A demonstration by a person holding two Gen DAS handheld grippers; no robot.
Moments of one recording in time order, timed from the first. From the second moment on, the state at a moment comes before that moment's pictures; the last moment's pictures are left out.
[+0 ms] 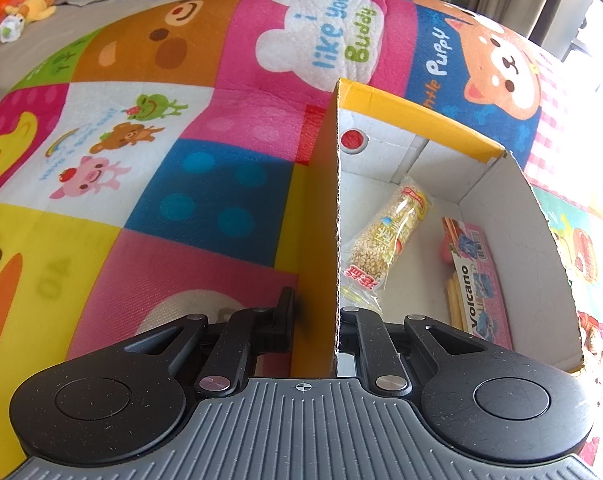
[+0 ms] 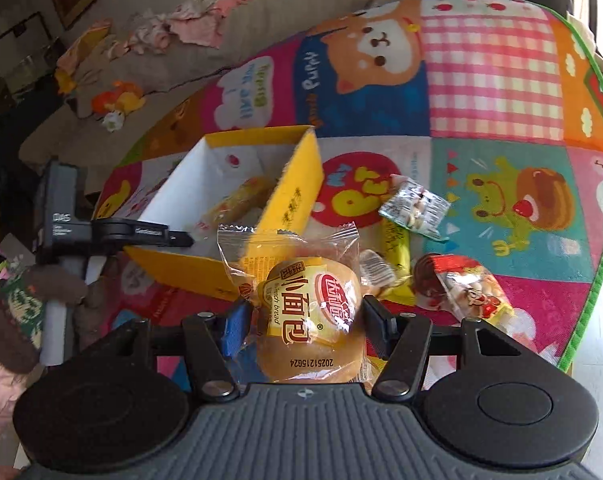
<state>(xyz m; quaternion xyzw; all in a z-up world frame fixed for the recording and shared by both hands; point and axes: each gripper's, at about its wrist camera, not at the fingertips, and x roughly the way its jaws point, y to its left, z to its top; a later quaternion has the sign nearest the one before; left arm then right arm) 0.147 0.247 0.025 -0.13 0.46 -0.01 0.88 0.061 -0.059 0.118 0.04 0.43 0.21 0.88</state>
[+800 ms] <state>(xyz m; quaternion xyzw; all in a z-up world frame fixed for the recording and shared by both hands) 0.146 0.251 0.024 -0.14 0.45 -0.02 0.88 0.220 0.109 0.139 0.05 0.39 0.24 0.89</state>
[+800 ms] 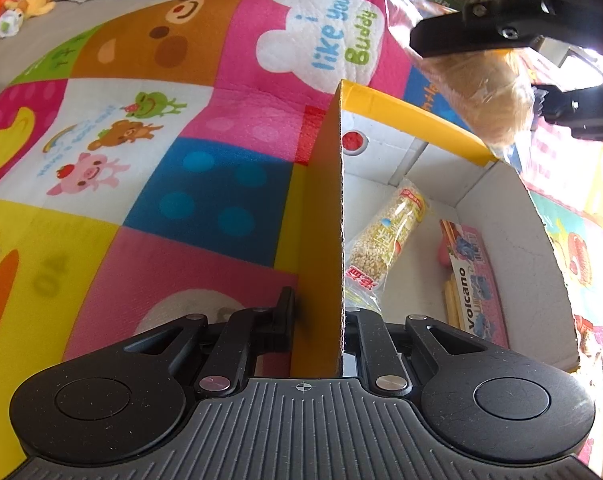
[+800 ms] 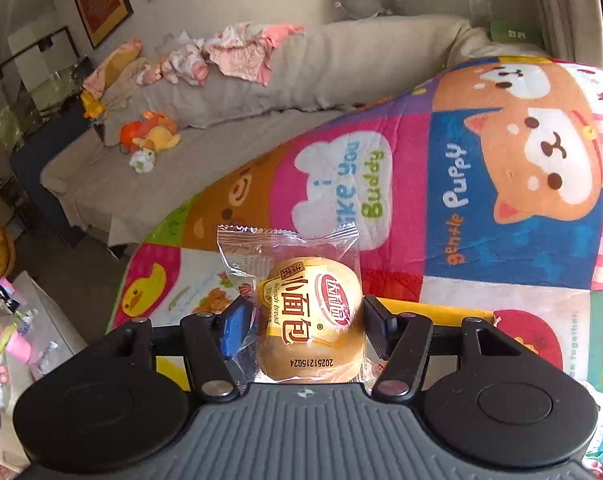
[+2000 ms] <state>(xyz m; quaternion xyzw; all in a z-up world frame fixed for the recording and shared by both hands) 0.146 0.248 0.025 -0.14 0.45 -0.01 0.88 0.177 -0.096 0.080 0.10 0.43 0.06 0.90</state>
